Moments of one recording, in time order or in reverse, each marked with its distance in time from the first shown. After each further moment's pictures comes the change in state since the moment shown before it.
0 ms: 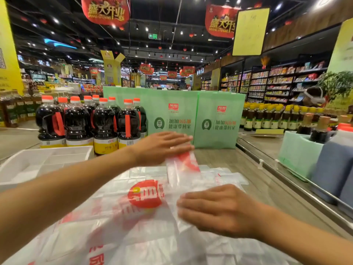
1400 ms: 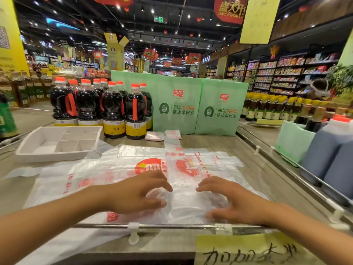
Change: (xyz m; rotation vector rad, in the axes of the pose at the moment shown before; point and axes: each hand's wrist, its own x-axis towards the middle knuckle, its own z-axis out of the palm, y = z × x) left_hand -0.101 0.151 -0.088 -0.902 -0.401 -0.467; right_hand -0.046 -0.030 -0.019 0.651 -0.534 0.817
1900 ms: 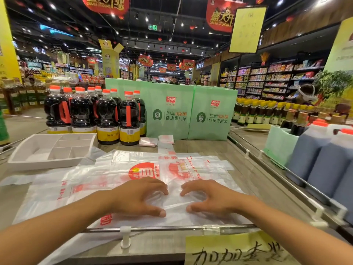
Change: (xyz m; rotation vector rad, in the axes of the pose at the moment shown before) left_hand 0.021 0.001 0.011 0.107 -0.009 -0.054; right_hand 0.031 0.001 0.003 0.080 -0.076 0.112
